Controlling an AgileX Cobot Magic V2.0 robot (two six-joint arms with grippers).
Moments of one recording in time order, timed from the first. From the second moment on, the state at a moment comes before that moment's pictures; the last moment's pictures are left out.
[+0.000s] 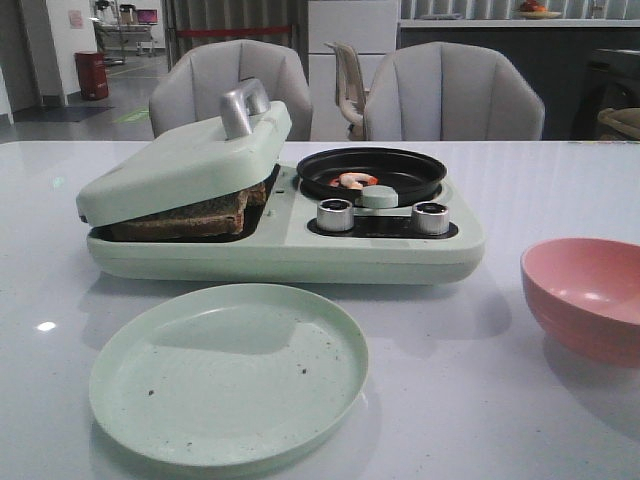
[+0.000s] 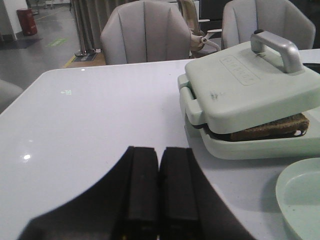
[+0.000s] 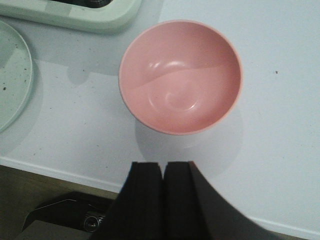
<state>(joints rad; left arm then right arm) -0.13 0.19 -0.02 -0.13 0.01 0.16 0.14 0.81 -0.71 0.05 0.84 0.02</state>
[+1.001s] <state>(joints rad) -0.10 0.00 0.00 -0.13 0.04 0.16 0.14 0.81 -0.71 0.05 0.85 0.02</state>
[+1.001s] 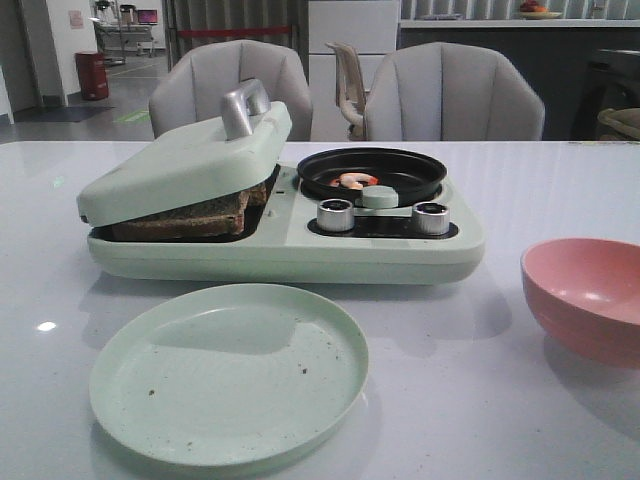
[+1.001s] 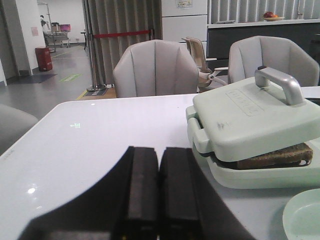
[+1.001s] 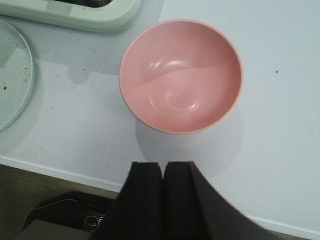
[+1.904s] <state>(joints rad) -0.10 0.00 0.00 -0.13 0.04 0.16 0.14 0.79 -0.70 0.04 0.84 0.01</state>
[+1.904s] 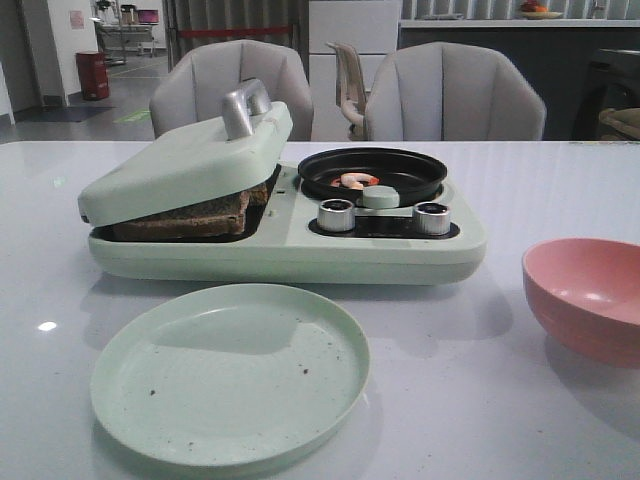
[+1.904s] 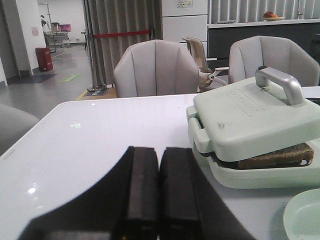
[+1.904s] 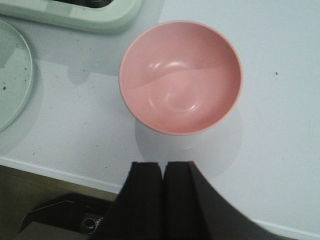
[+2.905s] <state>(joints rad) -0.10 0.00 0.00 -0.13 0.04 0.16 -0.03 -0.01 0.03 0.02 0.02 -0.02</state>
